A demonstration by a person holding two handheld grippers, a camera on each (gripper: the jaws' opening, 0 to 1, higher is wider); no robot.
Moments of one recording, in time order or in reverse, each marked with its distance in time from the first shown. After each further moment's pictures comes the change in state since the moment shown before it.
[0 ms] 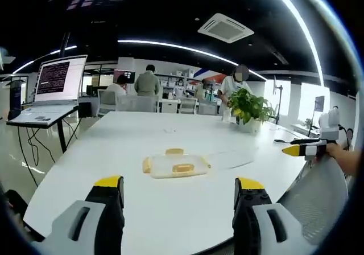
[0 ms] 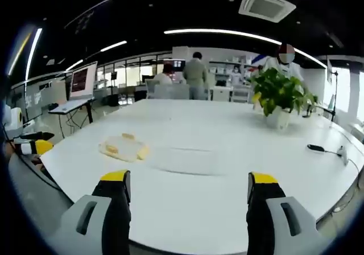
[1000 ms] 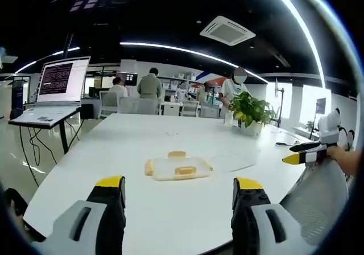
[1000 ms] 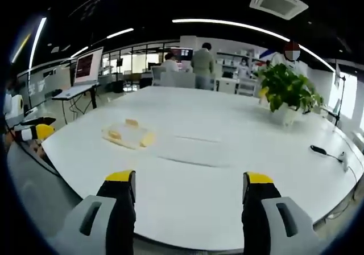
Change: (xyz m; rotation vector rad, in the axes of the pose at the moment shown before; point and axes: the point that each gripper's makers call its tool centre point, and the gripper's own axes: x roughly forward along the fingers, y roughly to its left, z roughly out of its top) left arm -0.004 0.004 0.002 -0.016 -0.029 0.014; right arm 0.000 0.012 -0.013 -0.062 0.086 0.032
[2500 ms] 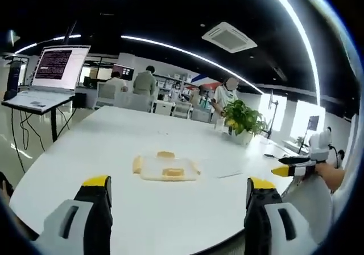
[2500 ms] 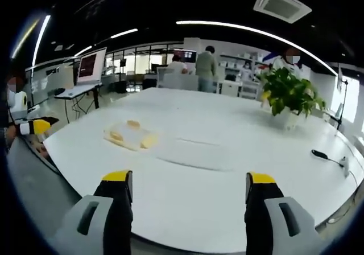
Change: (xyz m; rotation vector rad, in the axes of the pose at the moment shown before) left arm 0.006 0.002 0.001 -0.184 0.010 -0.079; right arm 0.004 -0.009 0.003 0.008 -0.014 0.046
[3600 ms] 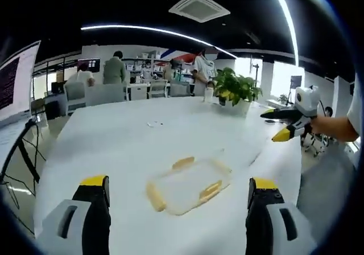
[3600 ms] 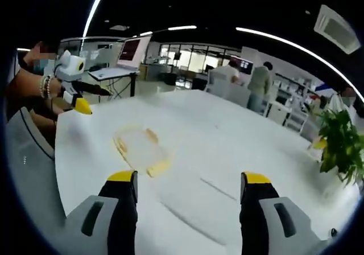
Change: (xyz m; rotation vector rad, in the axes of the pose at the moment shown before) left arm 0.141 0.053 0.023 0.337 0.236 -0.191; right arm 0.137 0.041 0.067 -0.352 -0.009 0.343
